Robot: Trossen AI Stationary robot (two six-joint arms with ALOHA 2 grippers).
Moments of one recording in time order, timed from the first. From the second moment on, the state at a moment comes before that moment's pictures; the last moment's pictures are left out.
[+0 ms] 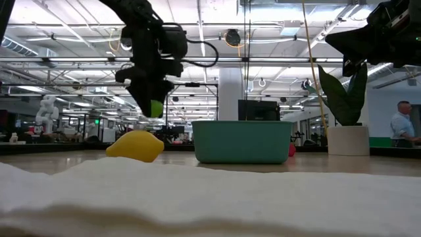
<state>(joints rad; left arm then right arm) 0.44 1.69 1.28 -0.94 0.05 0.70 -0.13 0.00 0.02 0.19 -0.07 0.14</state>
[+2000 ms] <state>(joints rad) 0.44 1.47 1.48 -1.06 0.17 0.55 -0.13 0.00 0.02 0.19 -0.07 0.15</state>
